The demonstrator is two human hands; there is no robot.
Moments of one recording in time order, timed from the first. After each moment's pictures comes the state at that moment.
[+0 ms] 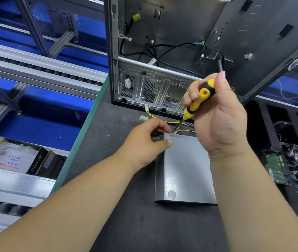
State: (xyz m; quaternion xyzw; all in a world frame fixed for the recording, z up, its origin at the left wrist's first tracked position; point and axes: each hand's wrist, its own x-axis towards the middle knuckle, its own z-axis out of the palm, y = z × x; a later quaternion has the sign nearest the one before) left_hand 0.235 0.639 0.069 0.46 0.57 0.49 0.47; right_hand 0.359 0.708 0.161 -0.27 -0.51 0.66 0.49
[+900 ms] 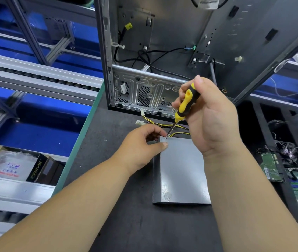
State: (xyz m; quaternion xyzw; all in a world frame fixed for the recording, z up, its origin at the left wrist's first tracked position) left_hand 0.233 0.641 0.067 0.44 0.58 0.48 0.49; right_hand 0.357 0.705 0.172 -0.35 -0.50 0.64 0.47
